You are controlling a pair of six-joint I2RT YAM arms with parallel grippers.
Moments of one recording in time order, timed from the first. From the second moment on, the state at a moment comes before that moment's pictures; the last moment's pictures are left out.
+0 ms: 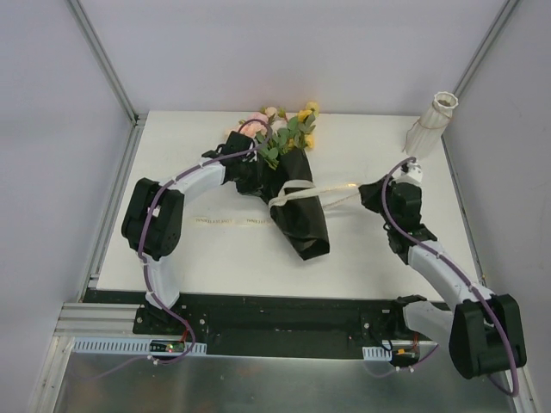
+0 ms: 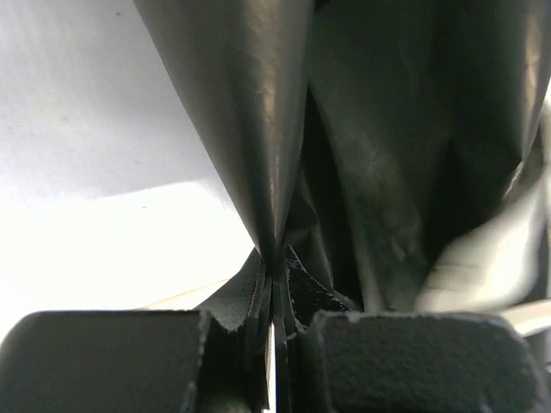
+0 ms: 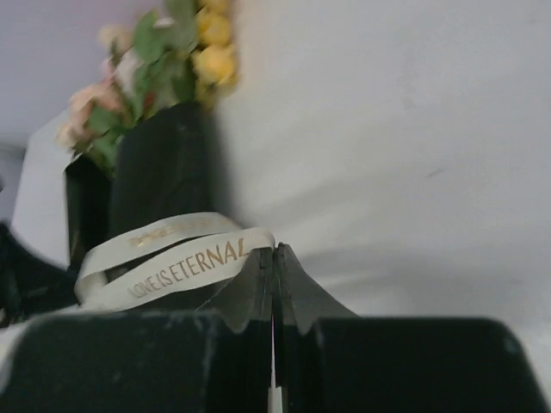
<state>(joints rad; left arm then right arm) -0.43 1.89 1.36 -0.47 0.28 -0.54 0.24 1.03 0.51 0.17 0.17 0.66</state>
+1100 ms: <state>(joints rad) -0.42 1.93 1.44 -0.56 0.23 -0.50 0.35 0.96 0.47 0.21 0.02 0.52</state>
